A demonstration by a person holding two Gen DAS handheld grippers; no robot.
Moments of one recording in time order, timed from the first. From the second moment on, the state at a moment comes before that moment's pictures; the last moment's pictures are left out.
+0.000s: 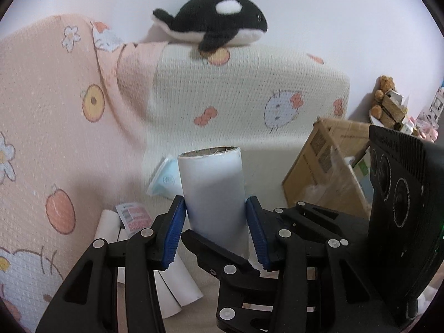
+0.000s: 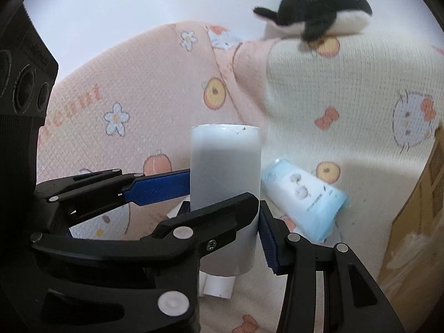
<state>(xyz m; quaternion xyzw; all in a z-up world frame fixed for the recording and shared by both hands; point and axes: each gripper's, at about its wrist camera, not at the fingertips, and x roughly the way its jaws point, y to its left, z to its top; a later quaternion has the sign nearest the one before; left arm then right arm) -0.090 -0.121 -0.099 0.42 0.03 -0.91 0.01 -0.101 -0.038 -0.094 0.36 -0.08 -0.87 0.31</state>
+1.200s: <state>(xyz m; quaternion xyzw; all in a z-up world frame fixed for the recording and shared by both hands) -0.154 0.036 -0.024 0.39 -0.03 -0.91 -0.10 -0.105 0.113 -0.007 0.32 -0.05 -0.91 0.24</state>
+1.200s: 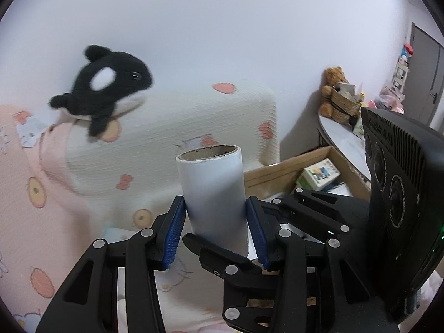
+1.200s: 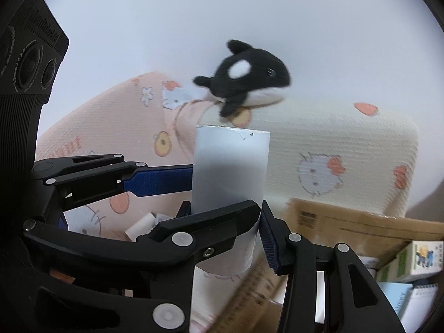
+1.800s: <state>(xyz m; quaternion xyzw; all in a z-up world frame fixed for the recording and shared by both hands) -0.178 0.097 -0.059 0.45 -0.03 -0.88 -0.14 -0.099 0.185 -0.034 0.37 -0.07 -0.90 0.22</state>
